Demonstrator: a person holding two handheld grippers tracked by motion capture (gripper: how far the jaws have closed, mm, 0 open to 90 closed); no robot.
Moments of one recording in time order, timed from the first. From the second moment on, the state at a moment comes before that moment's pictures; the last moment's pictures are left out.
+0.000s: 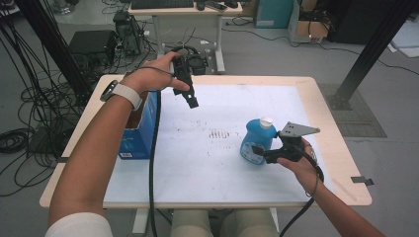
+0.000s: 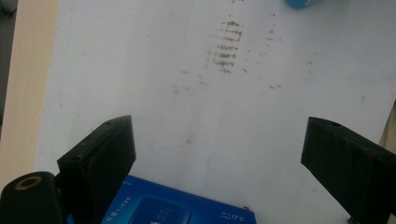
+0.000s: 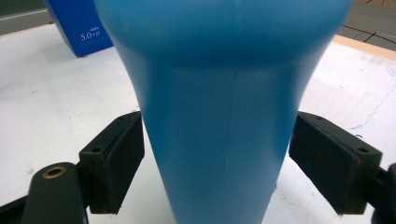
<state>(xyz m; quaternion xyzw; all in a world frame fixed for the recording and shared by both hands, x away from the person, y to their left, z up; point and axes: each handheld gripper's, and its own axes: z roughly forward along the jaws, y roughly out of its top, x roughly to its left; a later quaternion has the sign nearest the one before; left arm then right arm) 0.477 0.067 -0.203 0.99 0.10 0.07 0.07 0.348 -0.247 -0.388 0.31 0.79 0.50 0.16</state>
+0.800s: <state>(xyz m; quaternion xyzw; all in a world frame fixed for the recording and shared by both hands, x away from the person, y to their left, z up) 0.479 0.067 -0.206 0.99 0.10 0.06 0.07 0.352 -0.242 -0.397 0.29 0.78 0.53 0.15</state>
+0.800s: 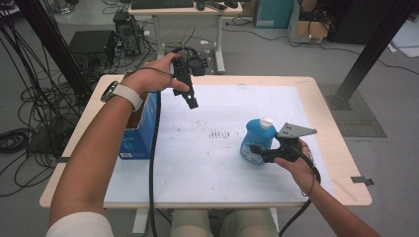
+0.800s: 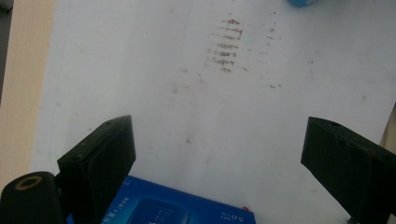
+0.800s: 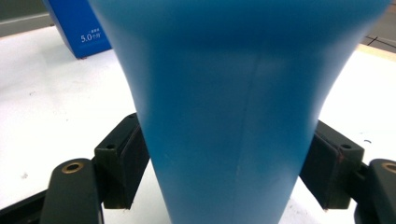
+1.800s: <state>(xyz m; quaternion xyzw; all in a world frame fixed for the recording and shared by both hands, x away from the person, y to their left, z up) 0.478 0.068 -0.206 0.99 0.10 0.07 0.07 0.350 -0.239 -0.400 0.28 0.78 0.53 0.17</state>
